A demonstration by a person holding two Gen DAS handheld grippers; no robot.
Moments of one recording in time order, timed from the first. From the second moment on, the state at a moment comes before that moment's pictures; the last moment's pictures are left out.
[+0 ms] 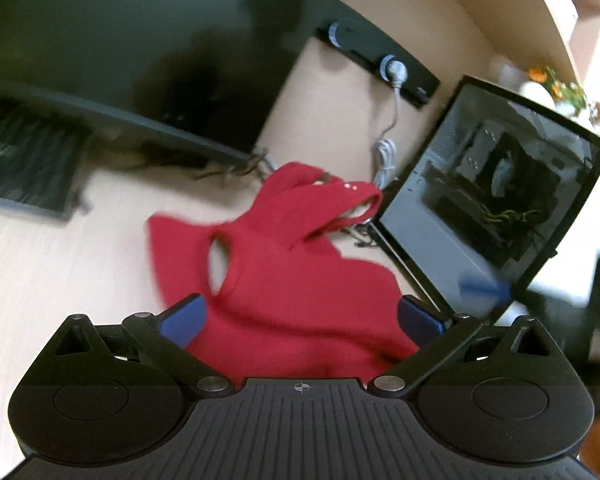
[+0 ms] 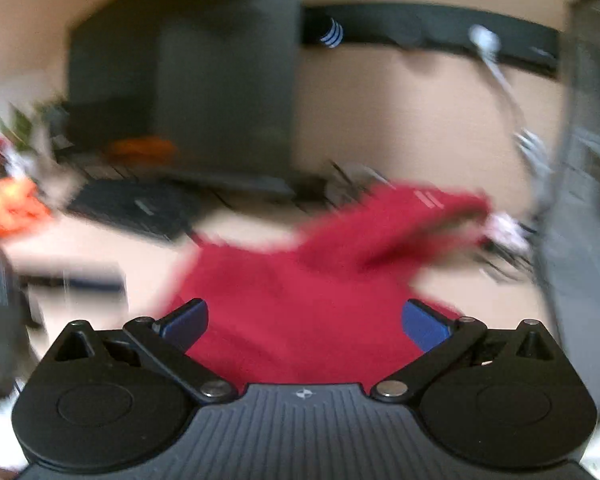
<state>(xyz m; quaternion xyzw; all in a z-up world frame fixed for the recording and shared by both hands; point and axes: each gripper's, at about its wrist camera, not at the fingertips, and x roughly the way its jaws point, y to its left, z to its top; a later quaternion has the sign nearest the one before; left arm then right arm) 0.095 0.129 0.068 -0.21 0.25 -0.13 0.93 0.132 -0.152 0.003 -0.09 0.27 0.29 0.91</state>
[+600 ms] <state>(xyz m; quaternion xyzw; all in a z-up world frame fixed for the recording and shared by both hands) 0.207 0.127 0.040 -0.34 0.29 -0.22 0.87 0.109 -0.190 -0.050 -0.05 0.33 0.22 0.92</state>
